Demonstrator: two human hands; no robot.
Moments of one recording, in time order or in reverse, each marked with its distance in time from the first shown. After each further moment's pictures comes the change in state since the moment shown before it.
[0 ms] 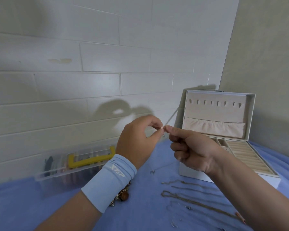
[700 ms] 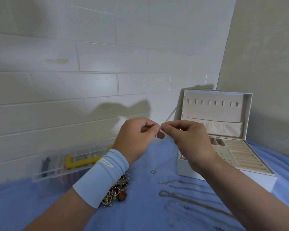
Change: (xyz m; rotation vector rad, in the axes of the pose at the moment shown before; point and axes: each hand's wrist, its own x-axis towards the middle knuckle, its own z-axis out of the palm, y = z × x) left_hand 0.008 0.009 -0.011 -0.226 -0.206 -0.250; right_hand -0.008 0.004 0.008 -0.411 0.311 -0.533
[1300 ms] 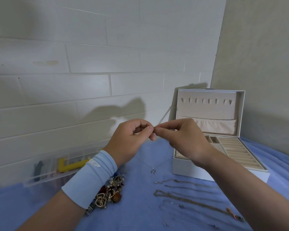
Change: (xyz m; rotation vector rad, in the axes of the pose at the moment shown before) left_hand 0.001 -0.001 -0.001 -0.080 -0.084 0.035; right_hand 0.001 -0.011 -0.015 -0.182 -0.206 -0.016
